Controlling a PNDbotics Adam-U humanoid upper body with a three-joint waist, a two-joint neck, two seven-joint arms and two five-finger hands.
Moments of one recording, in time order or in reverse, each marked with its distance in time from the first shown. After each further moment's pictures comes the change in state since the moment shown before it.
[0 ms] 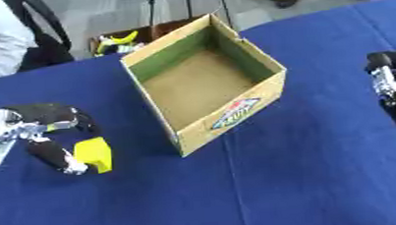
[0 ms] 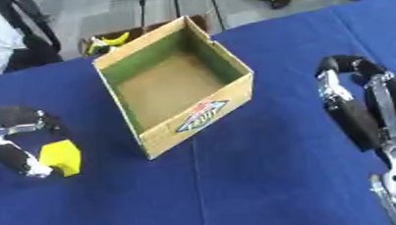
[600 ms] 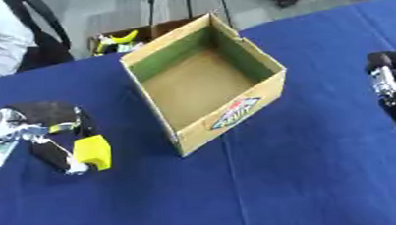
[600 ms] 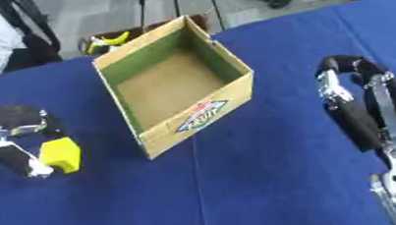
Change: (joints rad) left arm 0.000 -0.009 -0.018 -0.002 -0.028 -0.018 0.018; right arm 0.000 0.000 0.000 0.000 0.000 0.000 0.000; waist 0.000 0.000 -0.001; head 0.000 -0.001
